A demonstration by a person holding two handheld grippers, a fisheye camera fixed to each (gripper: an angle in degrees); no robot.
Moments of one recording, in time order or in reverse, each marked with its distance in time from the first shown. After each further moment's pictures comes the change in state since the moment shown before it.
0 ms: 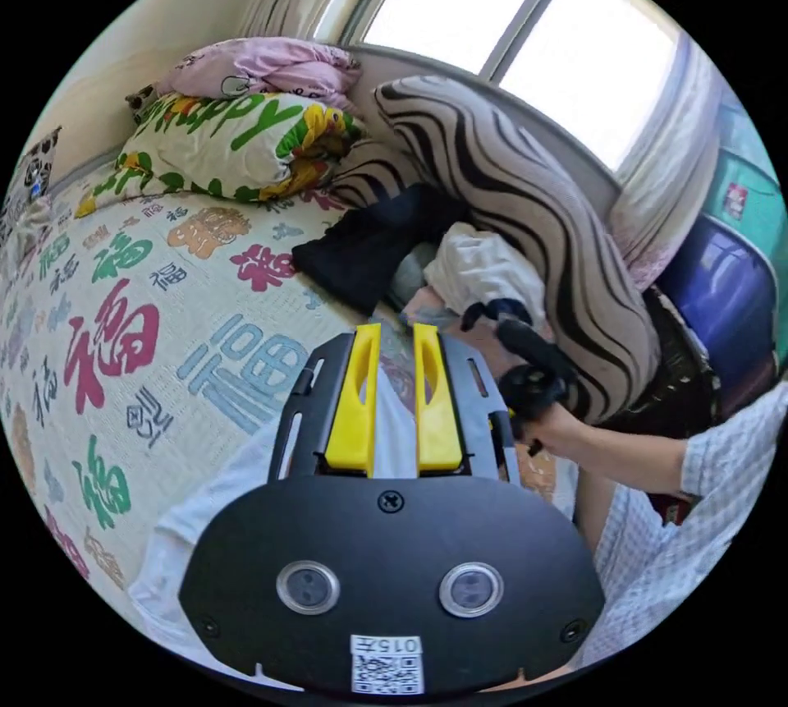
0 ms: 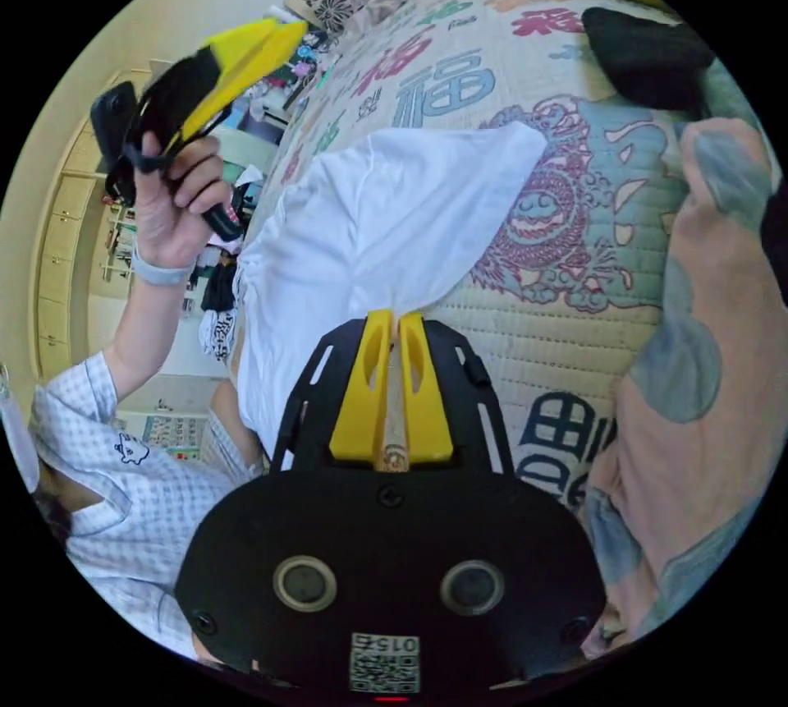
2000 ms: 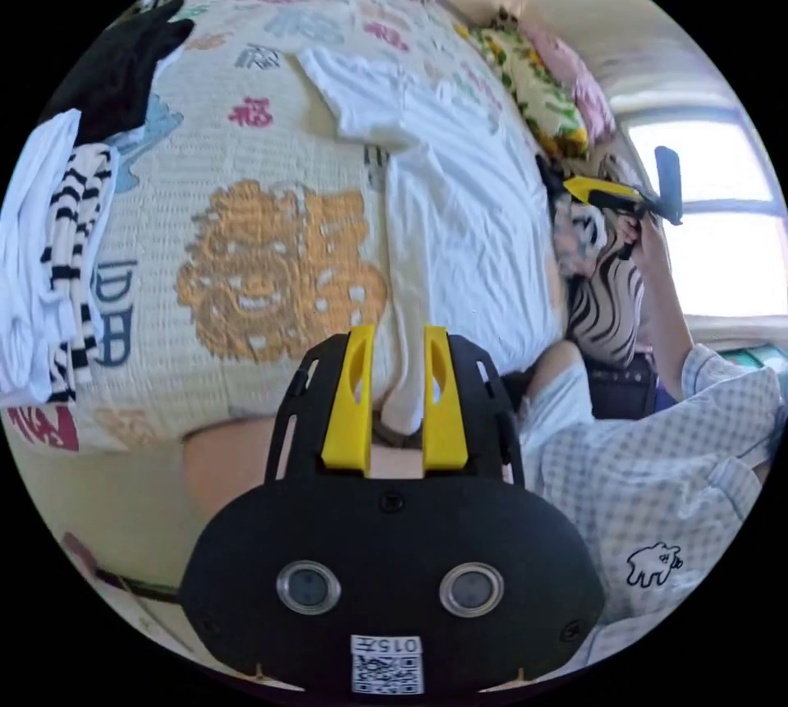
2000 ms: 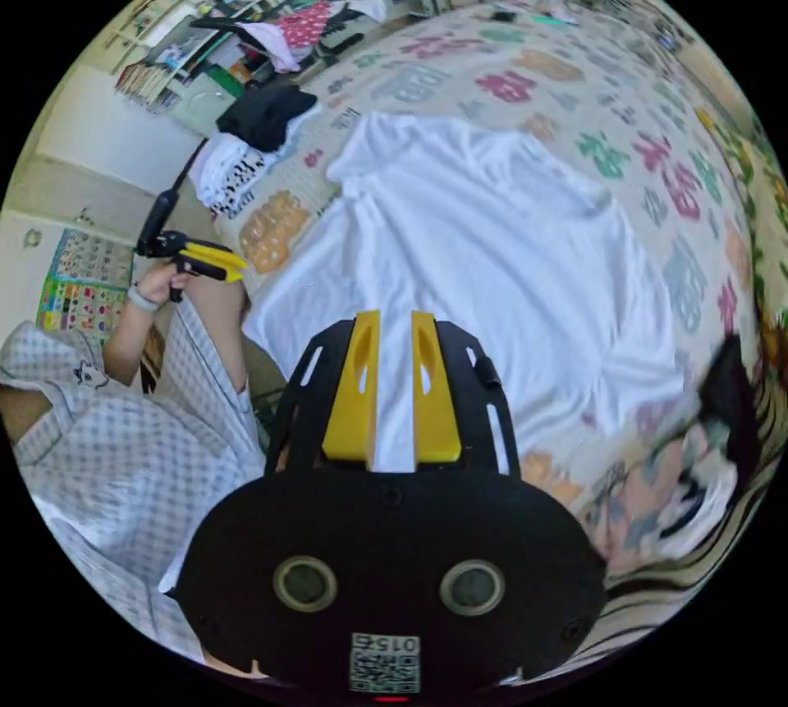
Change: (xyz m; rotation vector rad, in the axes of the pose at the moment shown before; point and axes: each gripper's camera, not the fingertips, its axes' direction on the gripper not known) left arm 0.025 0.556 -0.379 -0.121 -0.129 -0.937; right arm -0.552 -0.056 0.221 -0.415 0.317 -0.609
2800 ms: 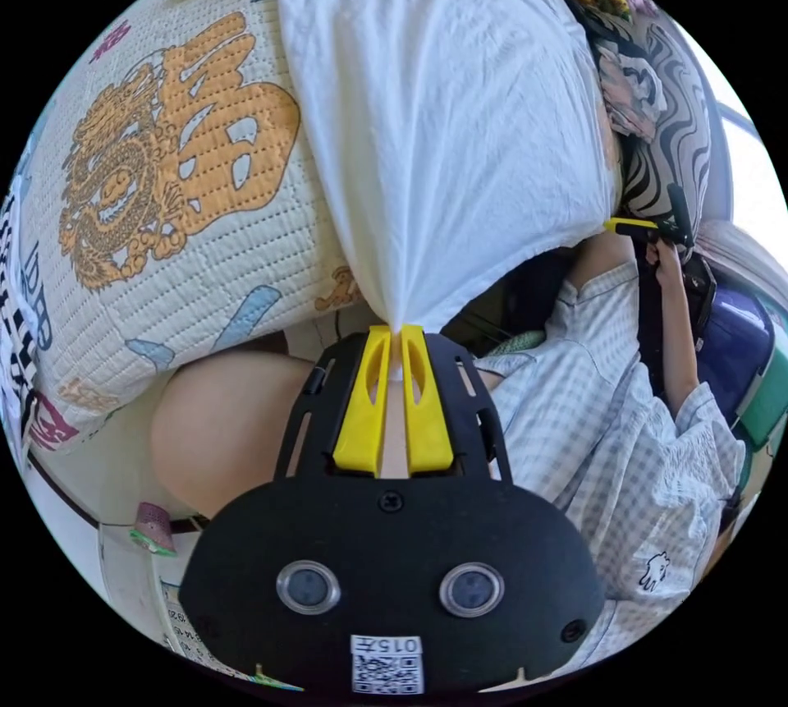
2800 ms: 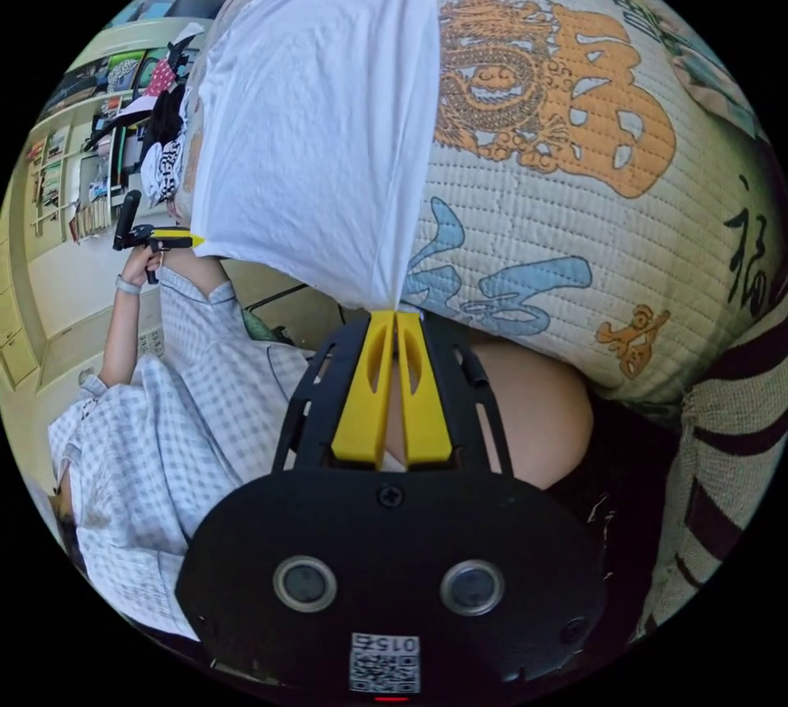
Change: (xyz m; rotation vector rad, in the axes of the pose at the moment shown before) left arm 0.094 0.009 0.162 -0.507 -0.155 0.095; right arm 0.065 0.461 0.040 -0.167 -0.268 0.619
